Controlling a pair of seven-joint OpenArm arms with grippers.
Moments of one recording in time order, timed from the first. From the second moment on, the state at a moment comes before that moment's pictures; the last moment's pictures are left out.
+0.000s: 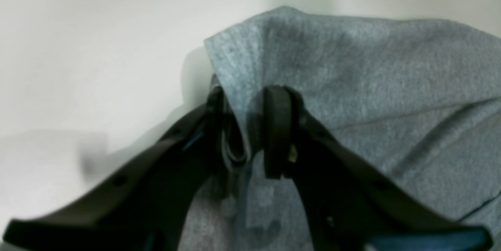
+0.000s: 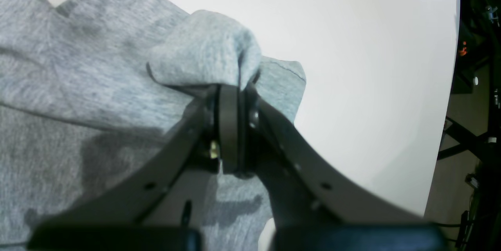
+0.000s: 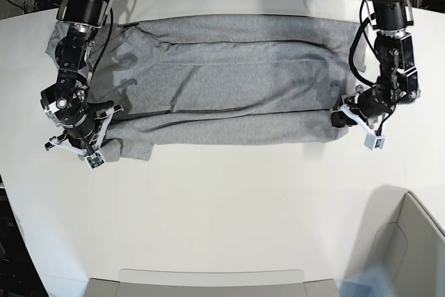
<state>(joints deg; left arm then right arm) -6.8 -22.6 -12.4 68.9 -38.5 -24.1 51.7 8.5 9.8 14.1 91.1 -14.8 37.5 -45.3</state>
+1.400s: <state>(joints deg) -6.0 -24.4 -12.4 79.6 -38.9 -18.2 61.2 7.1 9.6 15.0 96.7 -14.6 42.3 -45.6</state>
